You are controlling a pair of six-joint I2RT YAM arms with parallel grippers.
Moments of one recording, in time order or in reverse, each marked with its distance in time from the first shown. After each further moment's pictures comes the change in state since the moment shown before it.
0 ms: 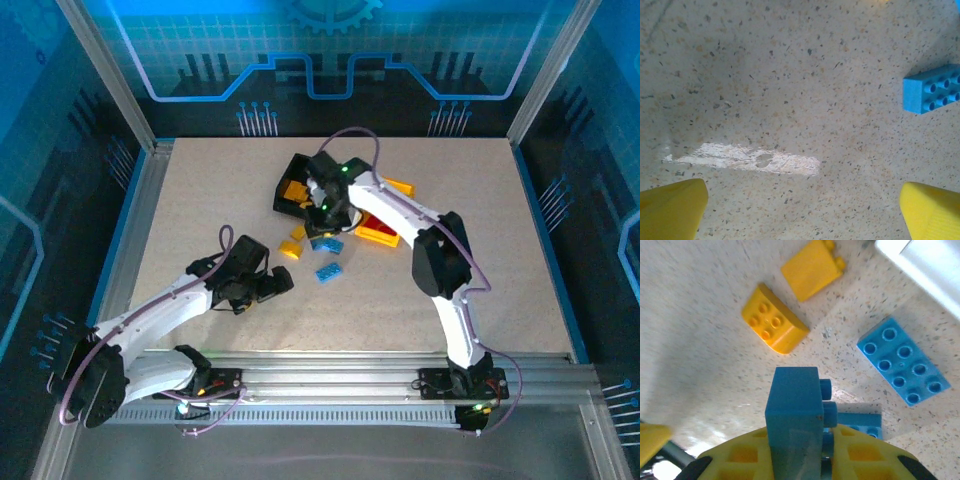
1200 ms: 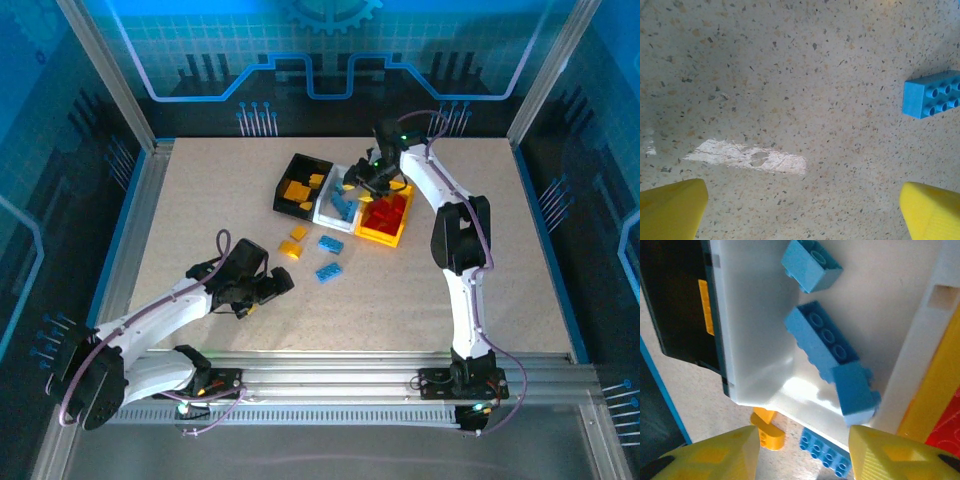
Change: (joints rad) left arm 0.000 -0.007 -0.033 0.045 0.018 -0.063; right arm -0.331 0.146 0.152 0.075 -0.164 0.212
